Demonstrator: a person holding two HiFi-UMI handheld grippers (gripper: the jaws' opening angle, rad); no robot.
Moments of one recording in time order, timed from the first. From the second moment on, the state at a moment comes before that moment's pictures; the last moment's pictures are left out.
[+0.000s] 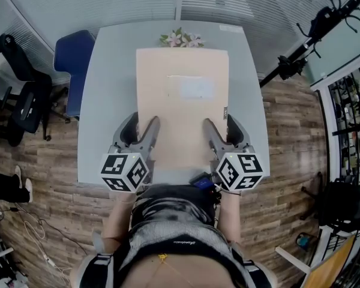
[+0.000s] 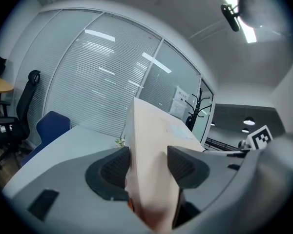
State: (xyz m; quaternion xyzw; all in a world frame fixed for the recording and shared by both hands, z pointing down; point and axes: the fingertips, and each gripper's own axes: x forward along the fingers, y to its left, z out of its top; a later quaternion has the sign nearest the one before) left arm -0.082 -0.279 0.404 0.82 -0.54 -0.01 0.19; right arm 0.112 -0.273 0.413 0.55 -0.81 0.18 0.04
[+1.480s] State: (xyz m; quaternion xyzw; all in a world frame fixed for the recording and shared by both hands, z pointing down) left arm -0.079 -0.276 0.384 0.82 -0.54 -0.02 0.18; right arm 0.115 -0.268 0.391 0.56 -0.82 0.15 0.04
